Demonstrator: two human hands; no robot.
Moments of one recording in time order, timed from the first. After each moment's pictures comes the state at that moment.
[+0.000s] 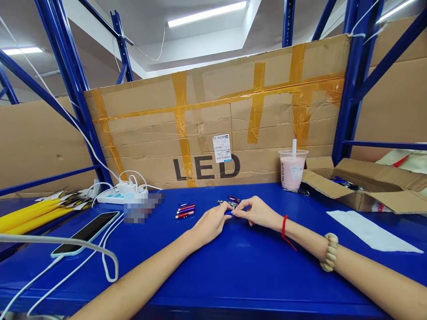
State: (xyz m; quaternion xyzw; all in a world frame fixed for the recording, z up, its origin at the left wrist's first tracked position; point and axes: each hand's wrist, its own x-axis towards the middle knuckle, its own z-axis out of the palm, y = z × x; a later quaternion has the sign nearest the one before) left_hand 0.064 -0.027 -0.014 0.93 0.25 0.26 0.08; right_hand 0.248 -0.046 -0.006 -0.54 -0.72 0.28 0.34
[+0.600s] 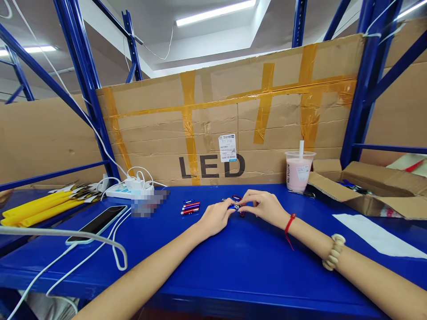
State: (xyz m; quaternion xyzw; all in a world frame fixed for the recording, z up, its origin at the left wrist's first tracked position) left_hand 0.068 -0.032 -0.004 0.91 0.36 0.22 0.05; right_hand 0.257 -0.051 0.005 -0.47 -0.81 -0.04 0.35
